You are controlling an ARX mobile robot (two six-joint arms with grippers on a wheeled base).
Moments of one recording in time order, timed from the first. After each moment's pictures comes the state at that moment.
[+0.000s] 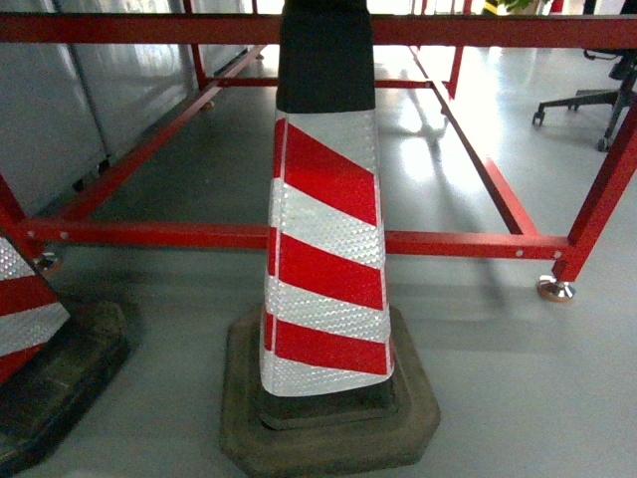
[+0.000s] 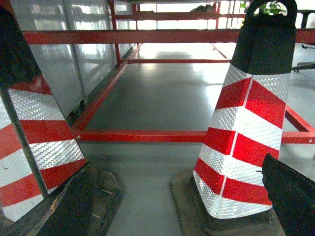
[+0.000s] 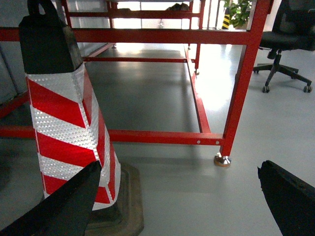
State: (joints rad) left arm 0.00 0.01 0.01 0.00 0.00 0.00; right arm 0.00 0.01 0.01 -0.01 0.00 0.00
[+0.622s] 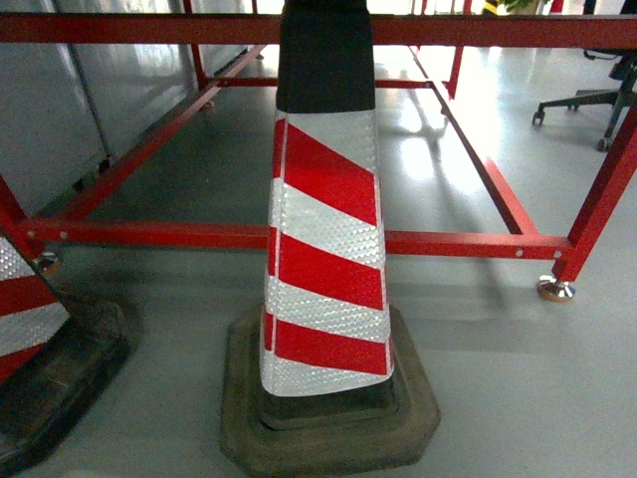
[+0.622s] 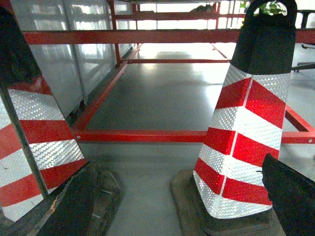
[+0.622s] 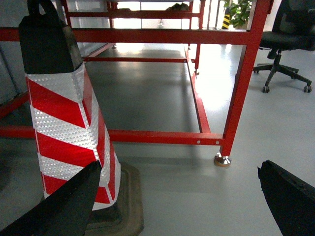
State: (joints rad) left arm 0.00 0.01 0.01 0.00 0.00 0.00; right arm 0.00 0.01 0.01 -0.01 0.00 0.00
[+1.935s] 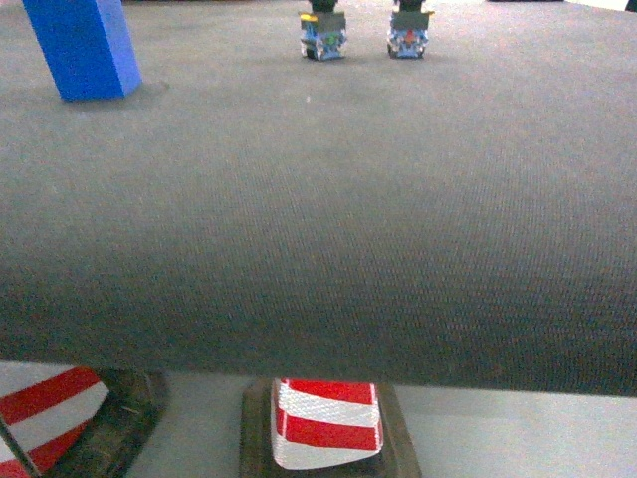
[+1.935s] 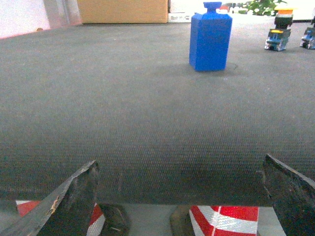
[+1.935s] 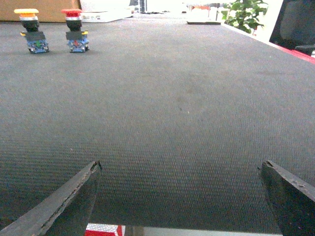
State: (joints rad) left arm 0.00 0.01 0.01 0.00 0.00 0.00; right arm 0.00 0.01 0.01 -0.01 0.00 0.00
